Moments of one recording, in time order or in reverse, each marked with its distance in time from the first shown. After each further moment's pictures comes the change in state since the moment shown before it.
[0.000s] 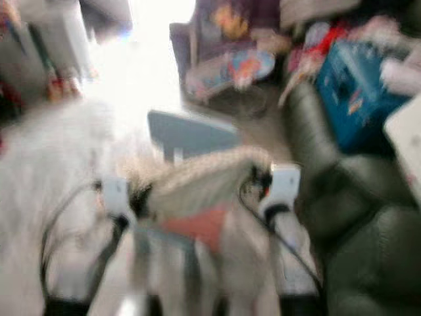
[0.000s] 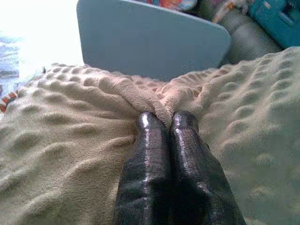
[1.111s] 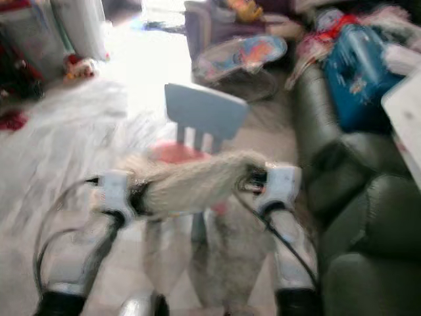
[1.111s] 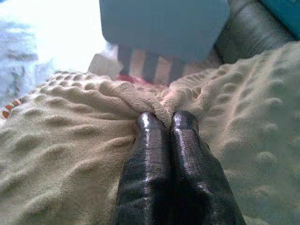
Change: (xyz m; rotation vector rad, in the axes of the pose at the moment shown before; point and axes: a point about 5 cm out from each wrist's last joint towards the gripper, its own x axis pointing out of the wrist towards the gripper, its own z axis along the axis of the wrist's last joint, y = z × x) left arm 0.003 0.002 0.007 0.010 0.004 -0.015; right arm 0.005 0.003 0.002 0.003 0.011 0.012
